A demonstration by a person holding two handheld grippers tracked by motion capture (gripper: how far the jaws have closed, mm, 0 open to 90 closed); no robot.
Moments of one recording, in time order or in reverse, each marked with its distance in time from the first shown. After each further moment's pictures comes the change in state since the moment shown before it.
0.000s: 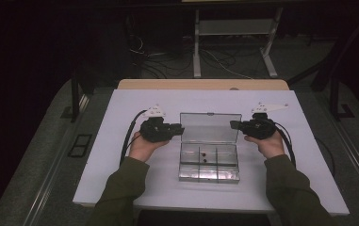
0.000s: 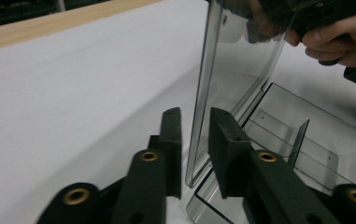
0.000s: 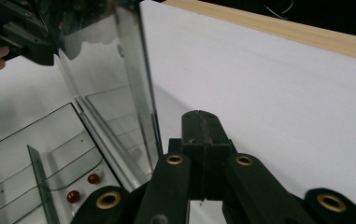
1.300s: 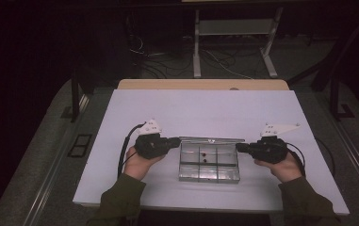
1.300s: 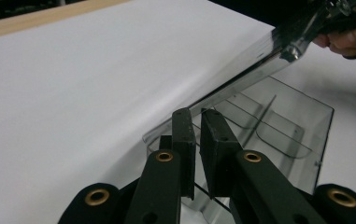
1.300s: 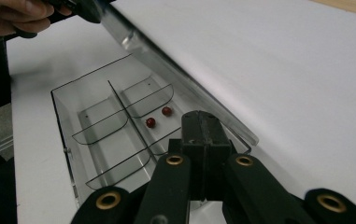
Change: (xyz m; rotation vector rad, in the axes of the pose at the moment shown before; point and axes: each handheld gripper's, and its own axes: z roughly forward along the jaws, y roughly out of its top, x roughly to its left) left arm -0.041 -0.023 -0.027 0.006 0.022 0.027; right arm 0.043 -0.033 -0.047 0.073 0.097 -0.079
